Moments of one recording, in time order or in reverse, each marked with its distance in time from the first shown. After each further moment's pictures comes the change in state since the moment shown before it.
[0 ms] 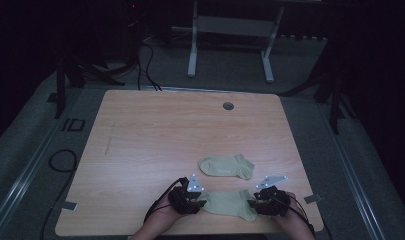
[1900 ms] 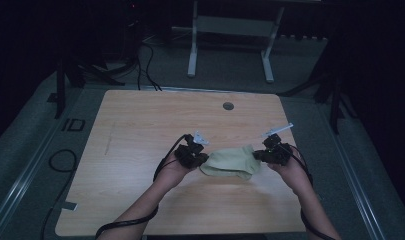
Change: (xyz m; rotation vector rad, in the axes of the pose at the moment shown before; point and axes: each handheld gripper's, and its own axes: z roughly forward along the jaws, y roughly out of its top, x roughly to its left) left arm 0.074 0.088 -0.007 -0.040 0.068 -0.078; right arm -0.086 0.105 -0.018 -0.039 -0.017 0.111
